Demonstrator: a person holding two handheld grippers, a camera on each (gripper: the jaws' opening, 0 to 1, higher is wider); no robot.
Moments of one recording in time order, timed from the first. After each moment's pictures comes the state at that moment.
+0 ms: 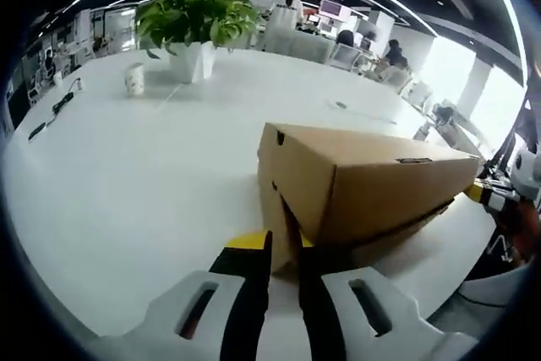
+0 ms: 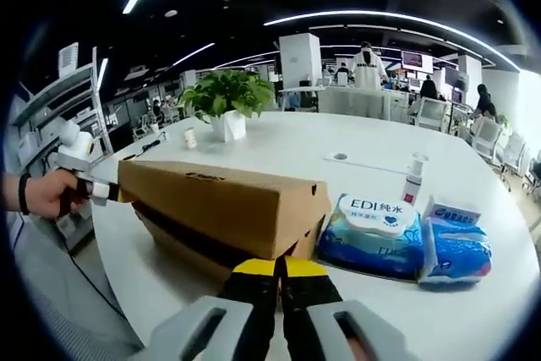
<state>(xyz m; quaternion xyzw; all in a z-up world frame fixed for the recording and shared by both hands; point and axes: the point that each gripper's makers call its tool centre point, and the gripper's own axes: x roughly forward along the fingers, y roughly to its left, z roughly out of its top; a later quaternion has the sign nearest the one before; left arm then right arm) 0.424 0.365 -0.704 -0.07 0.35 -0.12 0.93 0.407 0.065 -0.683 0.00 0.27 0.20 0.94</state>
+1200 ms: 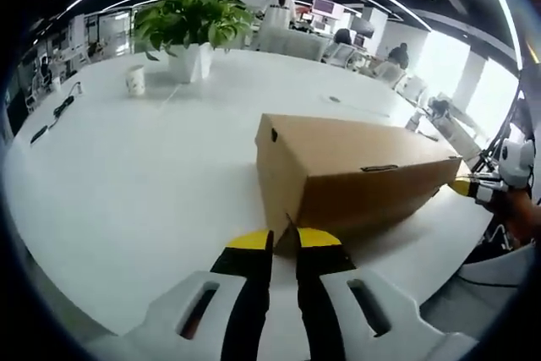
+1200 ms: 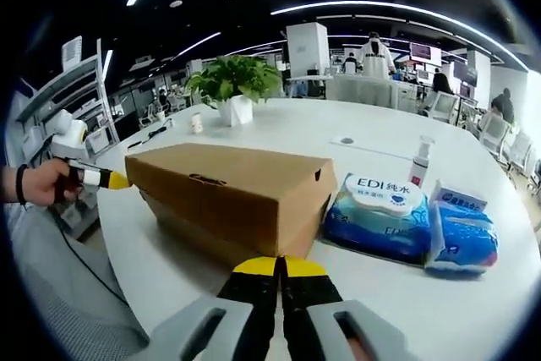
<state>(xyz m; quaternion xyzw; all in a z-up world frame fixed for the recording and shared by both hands) 0.392 0.363 -0.696 -0.06 0.35 -0.13 0.93 0.393 0.063 -0.703 -0.01 0.30 0.22 0.93</state>
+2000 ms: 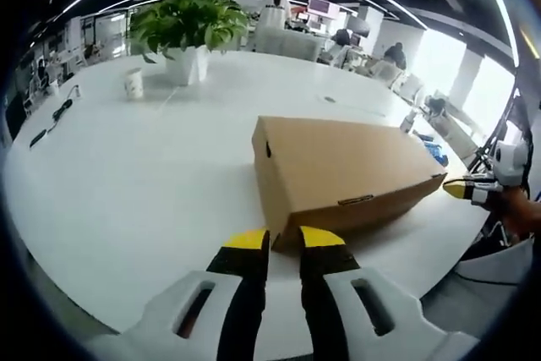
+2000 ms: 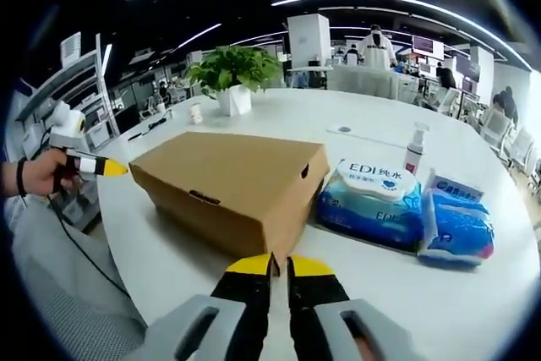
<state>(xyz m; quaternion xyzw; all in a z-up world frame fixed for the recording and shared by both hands) 0.386 0.370 -0.682 -0.05 0.34 -0.14 0.93 0.386 0.041 -0.702 0.01 0.31 0.21 0.93</state>
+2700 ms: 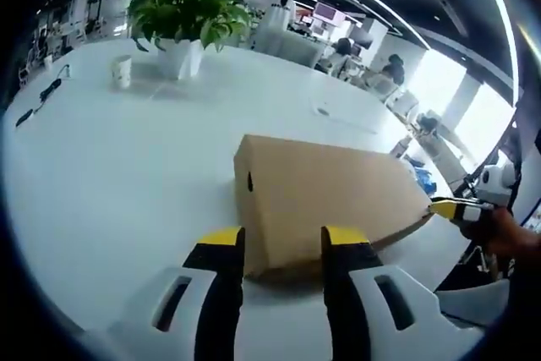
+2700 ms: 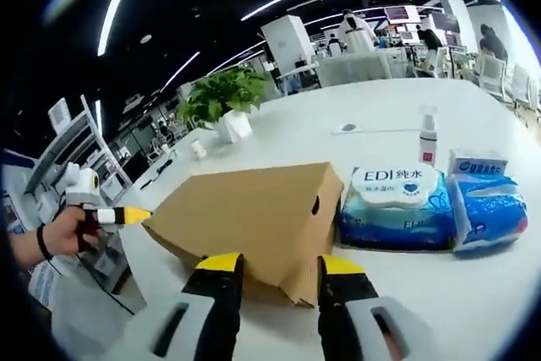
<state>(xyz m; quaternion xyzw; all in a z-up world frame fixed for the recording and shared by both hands) 0.424 0.337 -0.689 -0.11 0.37 -0.16 0.91 0.414 0.072 -0.701 0.14 0.34 0.22 0.90</state>
